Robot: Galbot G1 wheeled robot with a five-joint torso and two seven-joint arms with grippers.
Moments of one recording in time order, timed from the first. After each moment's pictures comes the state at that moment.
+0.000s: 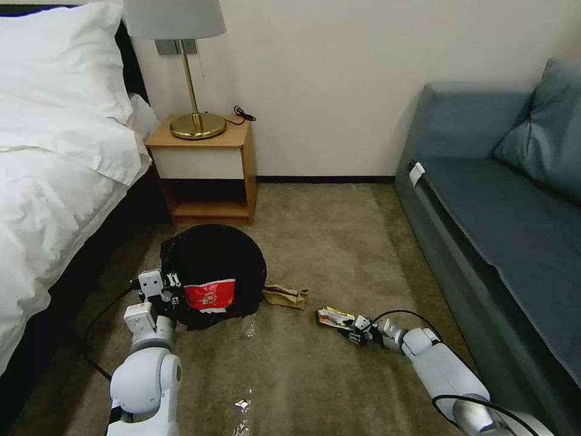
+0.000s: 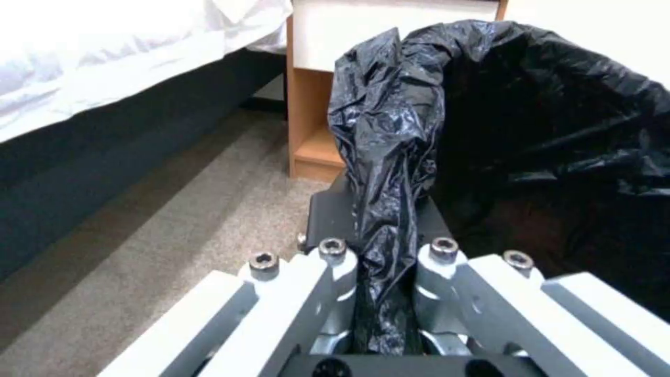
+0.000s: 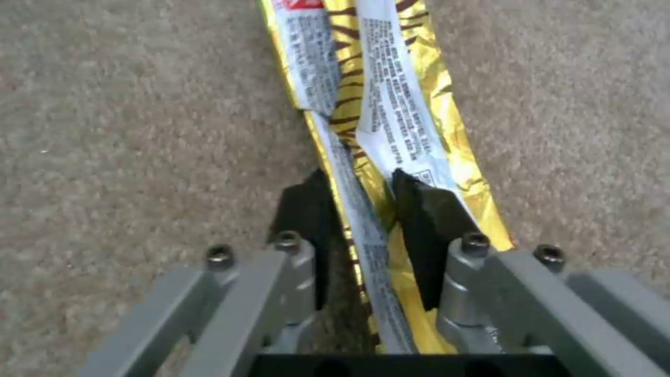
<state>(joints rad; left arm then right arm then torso) 1.36 -1.61 -0.68 -2.04 -0.04 0.32 -0.09 -0.65 1.28 0.24 0.47 -0.32 0.32 -0.65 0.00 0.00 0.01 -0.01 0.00</state>
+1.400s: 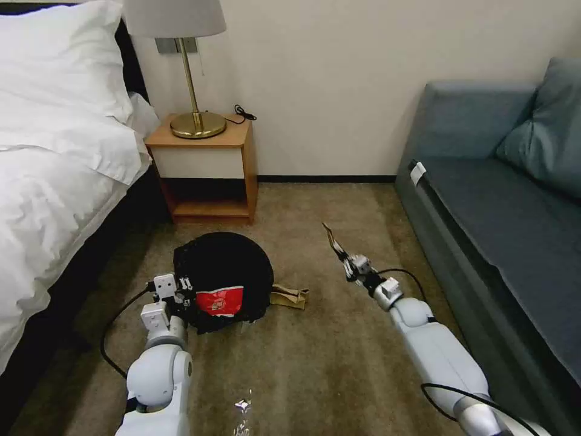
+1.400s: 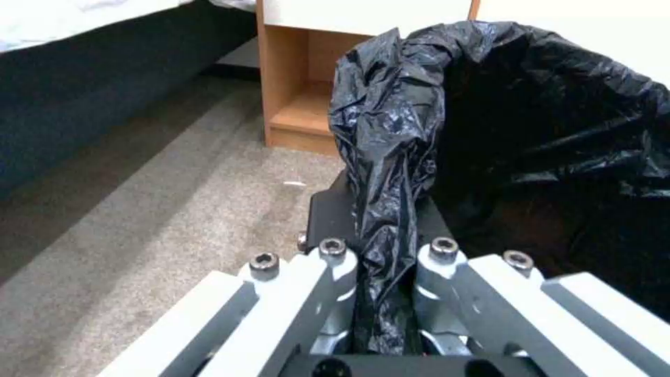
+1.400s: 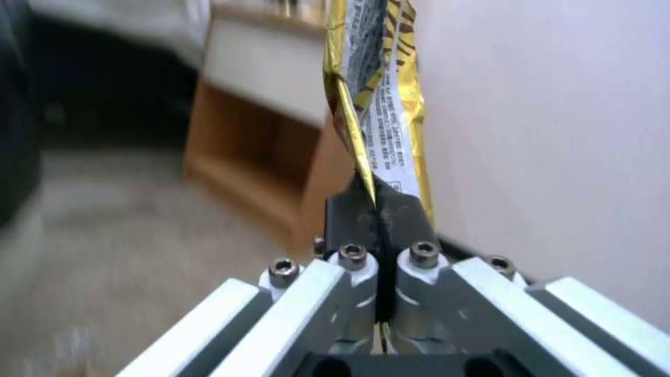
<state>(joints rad) 1.32 -1.61 -0.64 -1.94 -0.04 0.31 -0.09 -0.72 1.27 0.15 1.01 0.19 0.55 -0.36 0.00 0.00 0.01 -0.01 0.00</state>
